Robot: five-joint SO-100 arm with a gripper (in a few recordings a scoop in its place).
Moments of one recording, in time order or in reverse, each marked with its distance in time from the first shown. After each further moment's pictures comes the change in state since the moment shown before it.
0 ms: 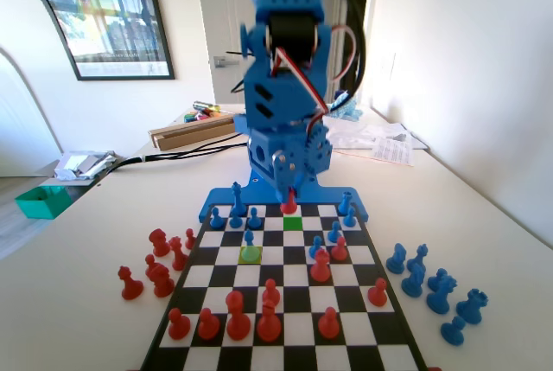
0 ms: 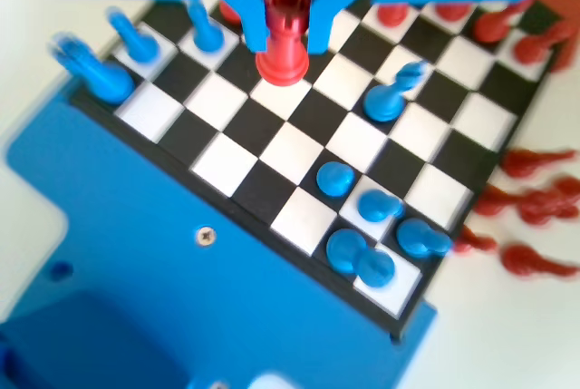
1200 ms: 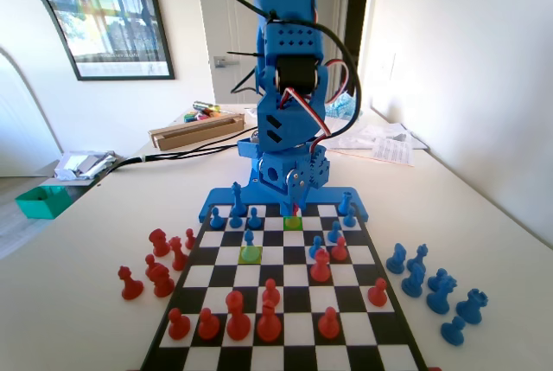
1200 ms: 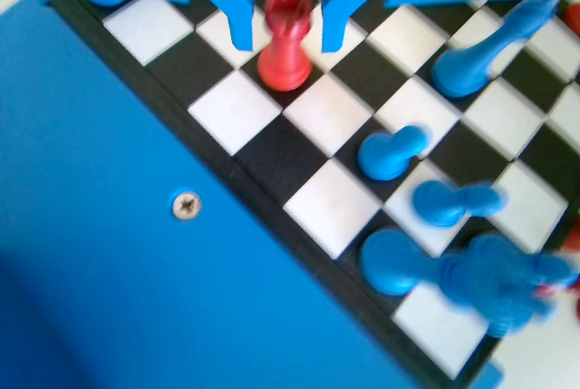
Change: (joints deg) arm -4.2 -1.6 21.7 -27.8 -8.4
